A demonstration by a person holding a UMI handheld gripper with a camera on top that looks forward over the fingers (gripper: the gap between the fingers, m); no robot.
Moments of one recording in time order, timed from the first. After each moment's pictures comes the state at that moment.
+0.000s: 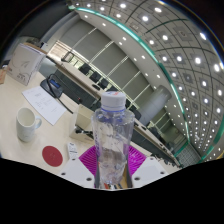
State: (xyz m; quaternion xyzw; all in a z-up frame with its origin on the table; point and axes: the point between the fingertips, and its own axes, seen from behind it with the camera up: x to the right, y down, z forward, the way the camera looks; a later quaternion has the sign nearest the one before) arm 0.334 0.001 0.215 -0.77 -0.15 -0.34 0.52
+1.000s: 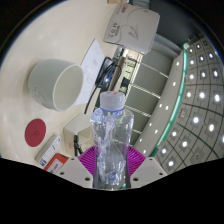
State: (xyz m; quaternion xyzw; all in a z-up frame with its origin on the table) arm 0.190 0.087 0.203 -0.47 -0.55 -0.60 0.33
